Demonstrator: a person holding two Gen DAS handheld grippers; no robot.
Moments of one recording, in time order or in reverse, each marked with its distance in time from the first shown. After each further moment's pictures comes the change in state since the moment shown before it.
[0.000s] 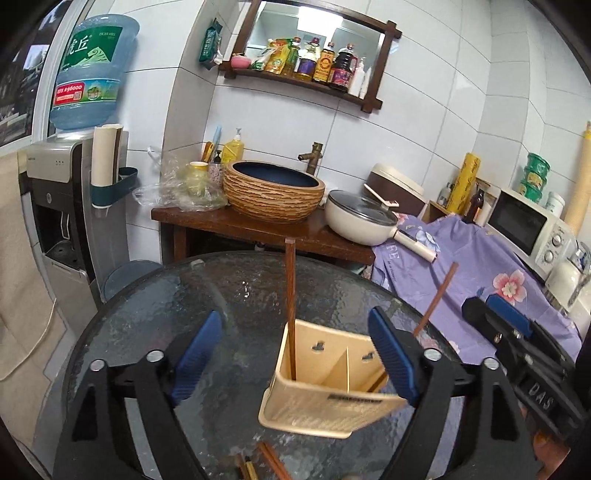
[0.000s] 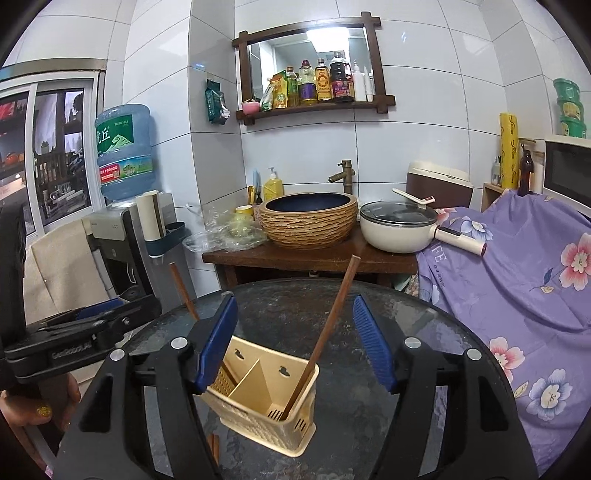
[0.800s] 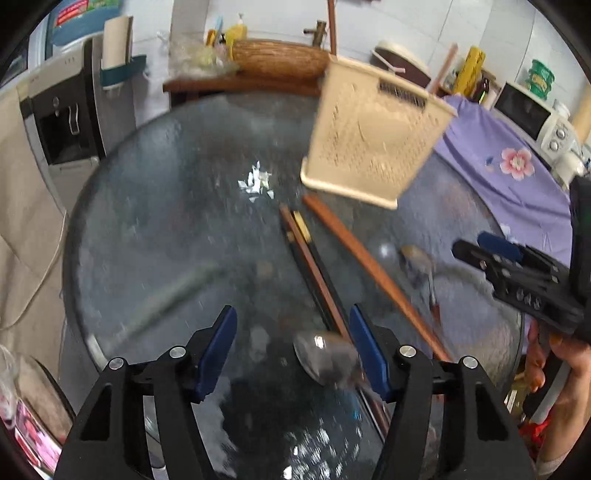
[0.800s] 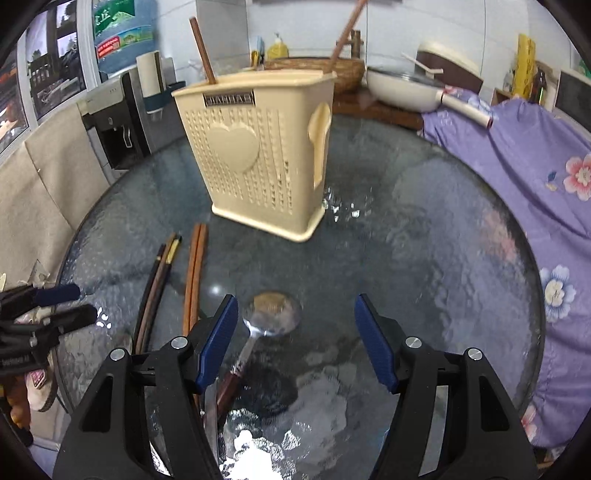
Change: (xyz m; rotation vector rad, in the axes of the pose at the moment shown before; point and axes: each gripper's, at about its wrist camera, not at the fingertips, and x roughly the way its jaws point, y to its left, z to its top) left arm -0.038 0.049 -0.190 0.054 0.426 0.031; right arm -0.013 0.005 -0.182 -0.038 0.483 -0.019
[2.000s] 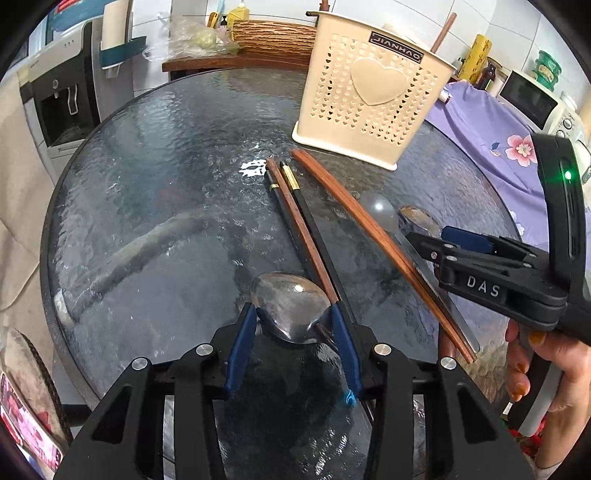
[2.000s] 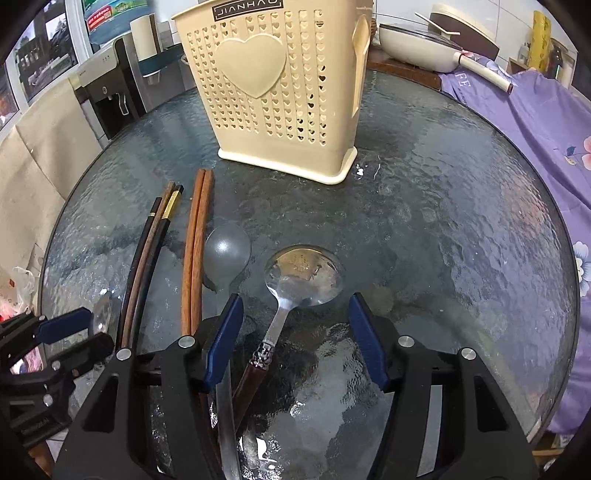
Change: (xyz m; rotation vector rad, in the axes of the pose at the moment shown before) left arm 0.021 -0.010 -0.019 -0.024 0.050 -0.003; right arm 0.050 0.026 -0.015 -0.001 0.134 0.003
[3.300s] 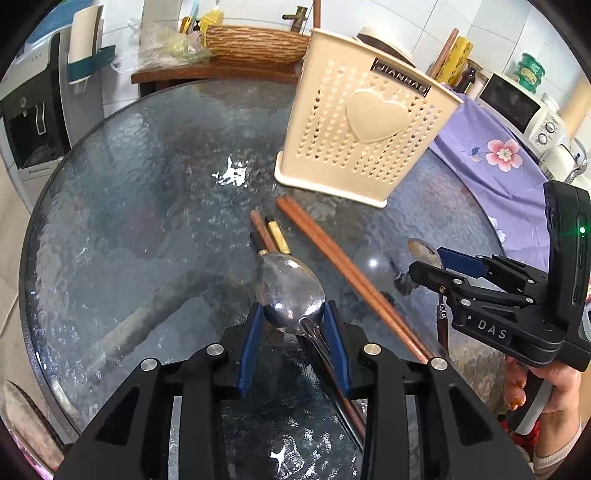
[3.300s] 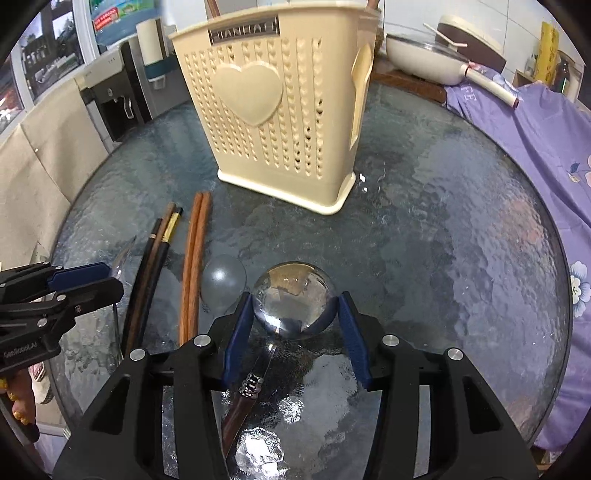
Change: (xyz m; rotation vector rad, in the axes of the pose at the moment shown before) left arm 0.008 0.006 0.049 0.057 -0.017 -0.099; right arm -0.011 -0.007 0.021 -0.032 -0.029 0.017
